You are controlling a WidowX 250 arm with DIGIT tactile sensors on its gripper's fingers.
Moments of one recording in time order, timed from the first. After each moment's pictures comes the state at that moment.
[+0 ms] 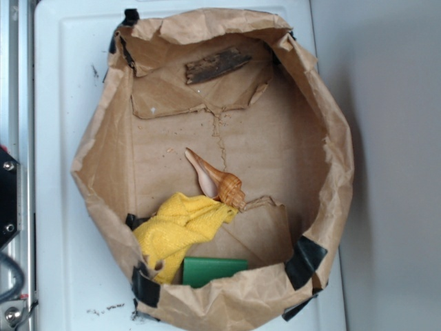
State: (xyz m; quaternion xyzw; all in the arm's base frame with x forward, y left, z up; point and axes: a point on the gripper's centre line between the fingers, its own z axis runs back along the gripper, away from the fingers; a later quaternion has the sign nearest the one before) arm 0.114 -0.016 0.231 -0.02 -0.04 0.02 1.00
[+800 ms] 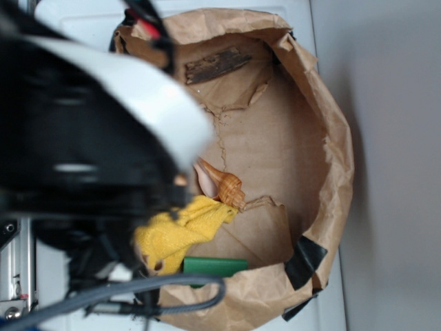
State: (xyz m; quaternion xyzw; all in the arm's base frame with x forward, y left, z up) arm 0.214 -0.022 0.192 0.00 -0.02 -0.13 0.99
